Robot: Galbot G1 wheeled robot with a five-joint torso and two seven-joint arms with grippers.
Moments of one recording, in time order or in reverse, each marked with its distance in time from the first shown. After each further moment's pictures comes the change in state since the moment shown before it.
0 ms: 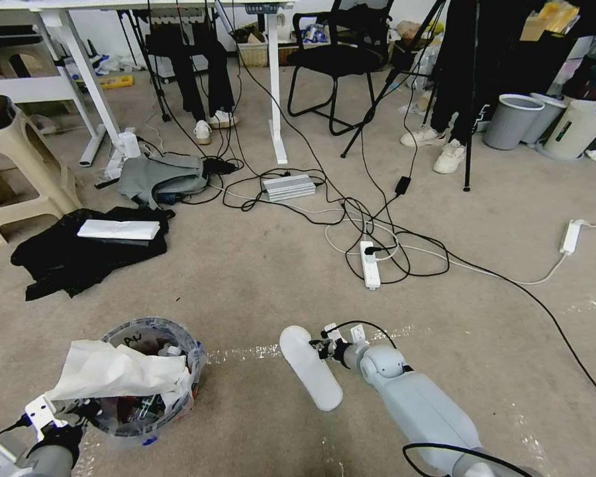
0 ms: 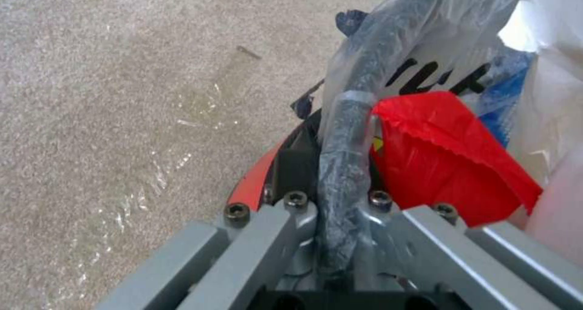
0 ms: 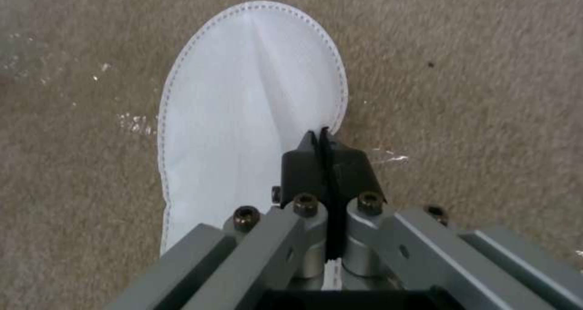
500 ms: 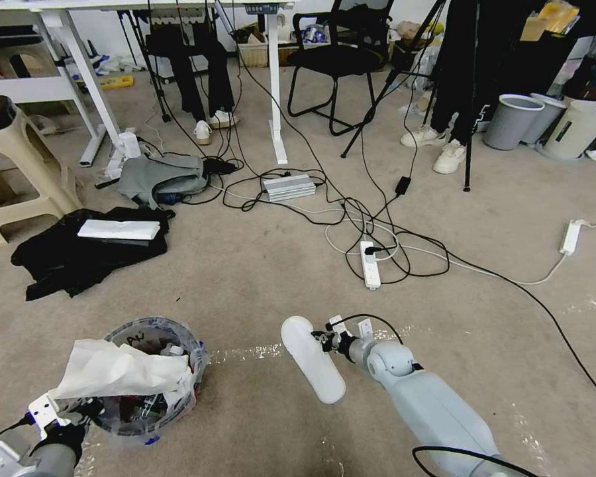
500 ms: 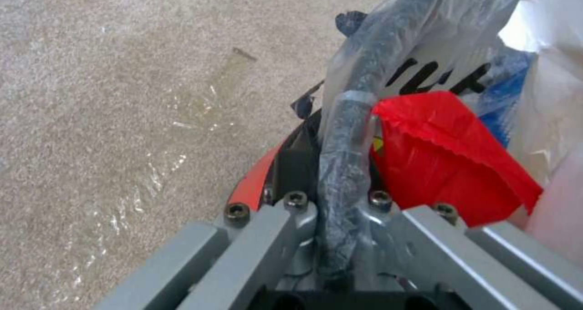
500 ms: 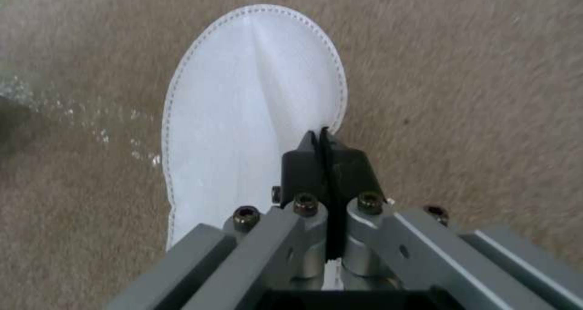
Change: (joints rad) left arm -0.002 0.001 0.004 -0.007 -0.002 0.006 -0.002; right arm -0.032 -0.060 0.011 0.136 0.056 -0.004 0.019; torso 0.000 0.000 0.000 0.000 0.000
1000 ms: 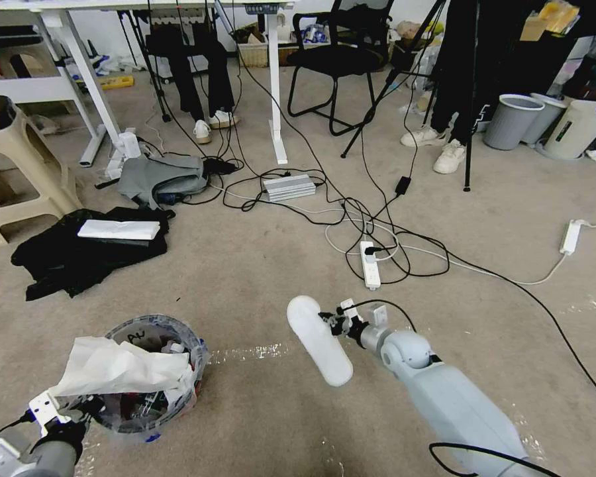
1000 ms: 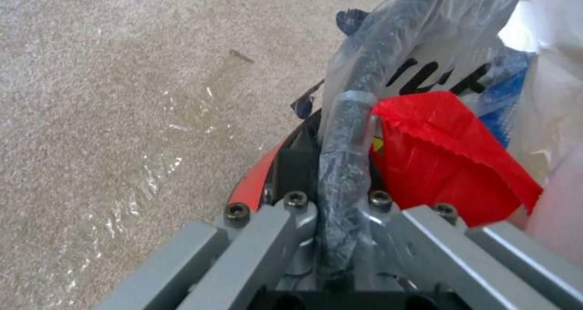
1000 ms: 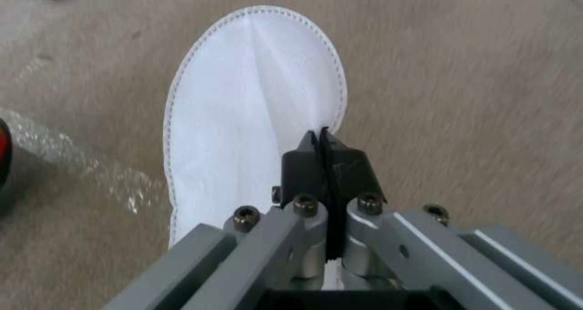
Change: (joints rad) left arm -0.008 0.000 0.000 -0.001 -0.003 0.005 -0.003; right arm -0.012 -0.100 0.027 0.177 0.063 0.021 0.018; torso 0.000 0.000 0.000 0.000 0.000
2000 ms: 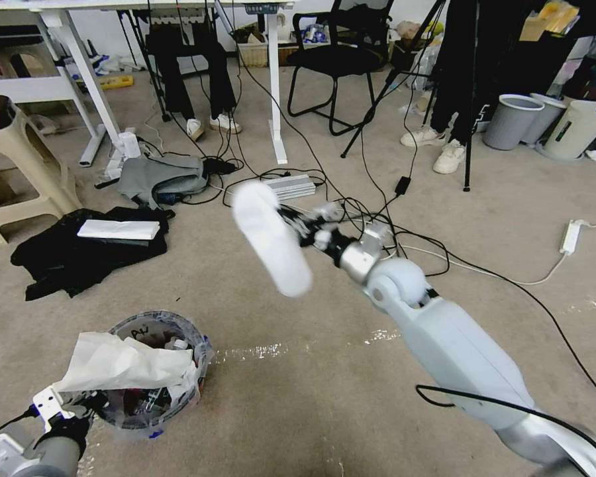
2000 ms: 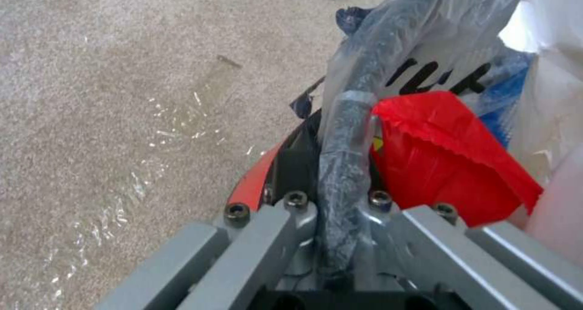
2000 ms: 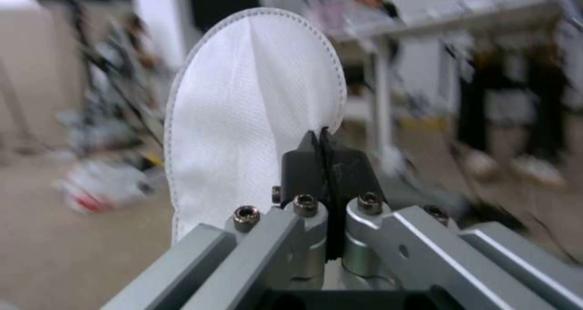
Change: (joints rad) left arm -0.001 -0.005 0.014 -0.026 0.012 0.006 -0.001; right arm 0.277 0.032 -0.120 0.321 0.199 0.202 0.013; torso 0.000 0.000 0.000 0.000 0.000
